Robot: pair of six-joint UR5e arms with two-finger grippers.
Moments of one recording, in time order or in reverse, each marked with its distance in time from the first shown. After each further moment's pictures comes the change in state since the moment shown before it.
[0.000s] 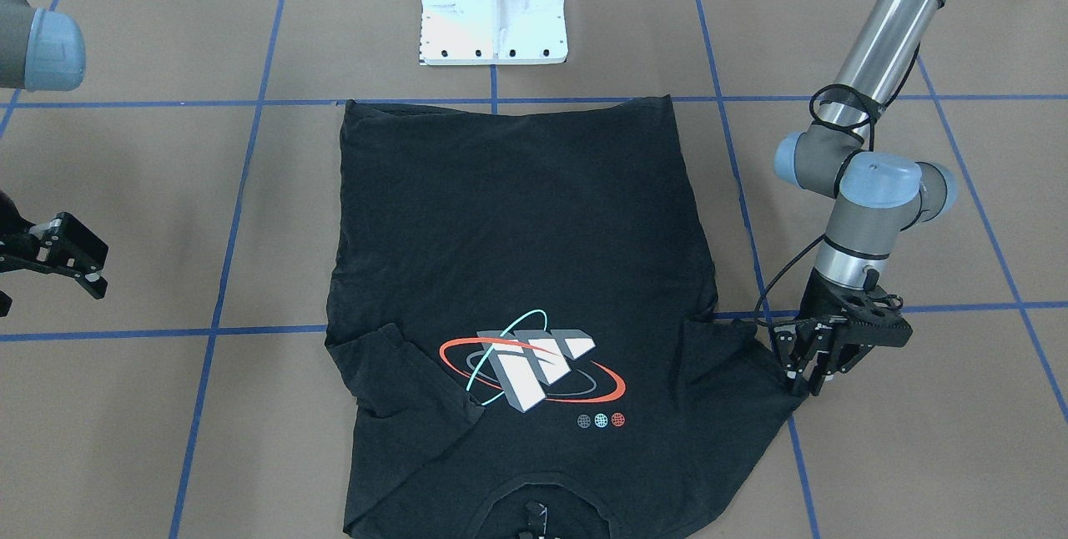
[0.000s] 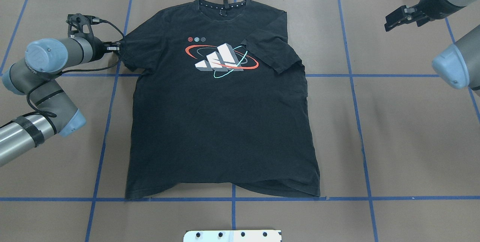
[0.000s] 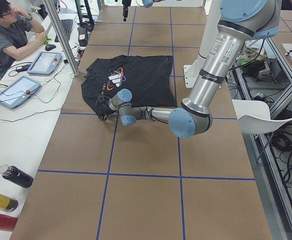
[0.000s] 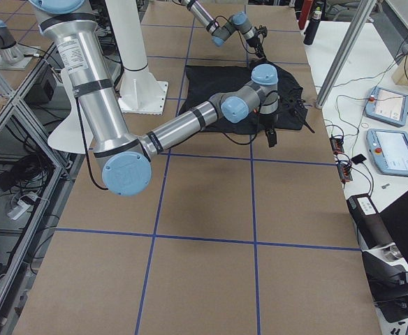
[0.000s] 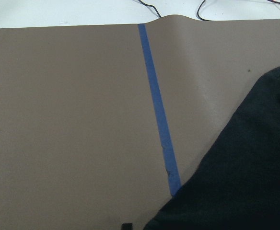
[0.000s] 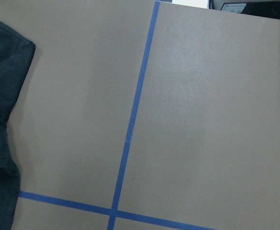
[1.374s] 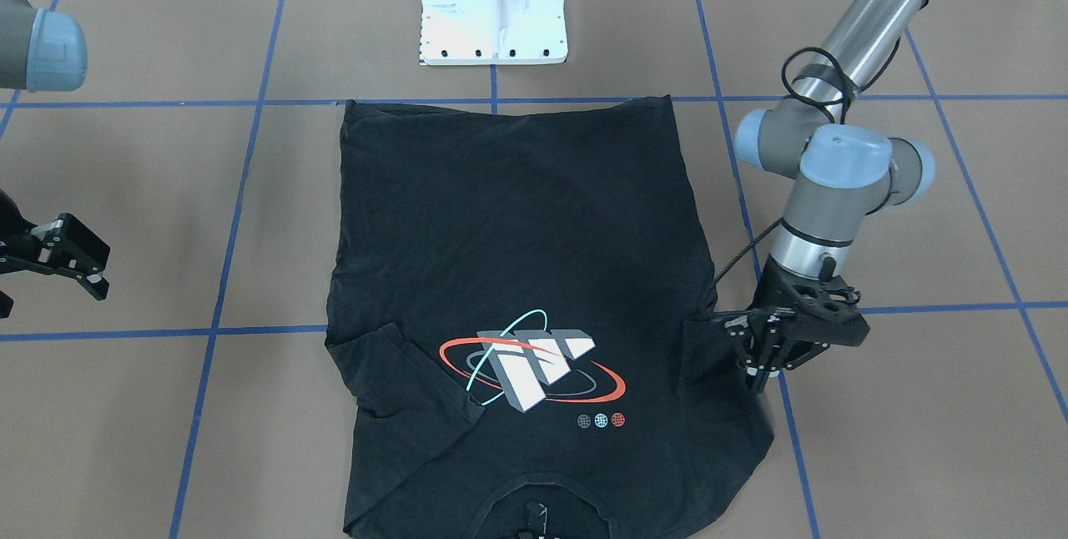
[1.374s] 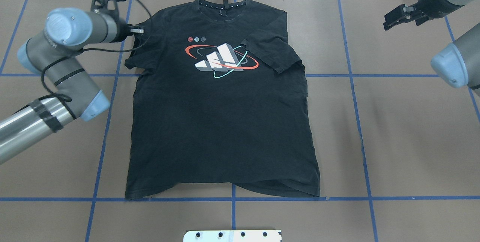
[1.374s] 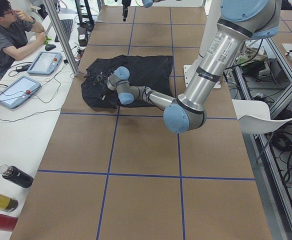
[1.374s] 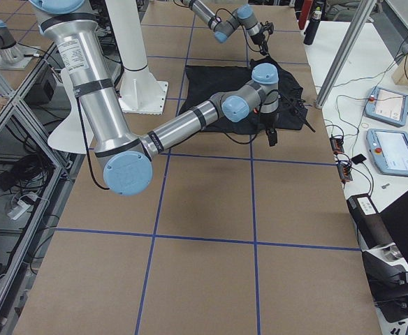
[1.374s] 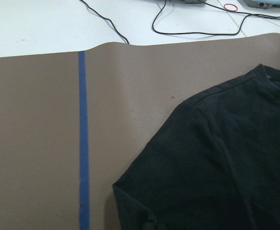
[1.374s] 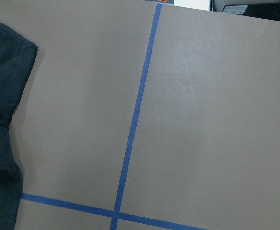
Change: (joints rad) left arm -0.006 -0.115 -0.233 0.387 -0.054 0.022; right arm -0.001 0.007 -0.002 0.000 -0.001 0.004
